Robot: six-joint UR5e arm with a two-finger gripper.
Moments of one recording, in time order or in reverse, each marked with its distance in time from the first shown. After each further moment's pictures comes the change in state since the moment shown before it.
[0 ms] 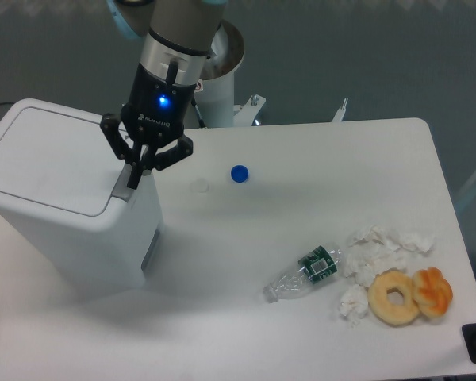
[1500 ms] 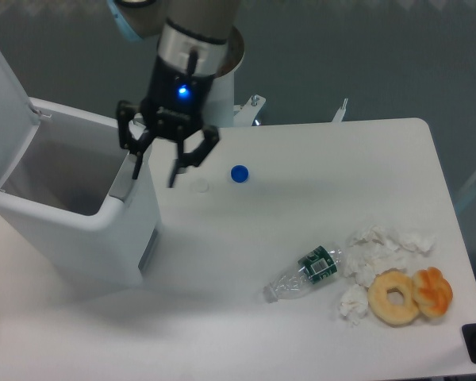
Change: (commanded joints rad) arm 0.162 -0.005 0.069 0.012 0.069 0.089
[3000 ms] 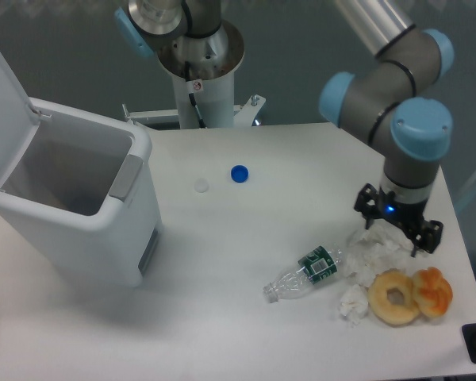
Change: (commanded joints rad) arm 0.224 -0.572 0.270 0.112 0.509 1.119
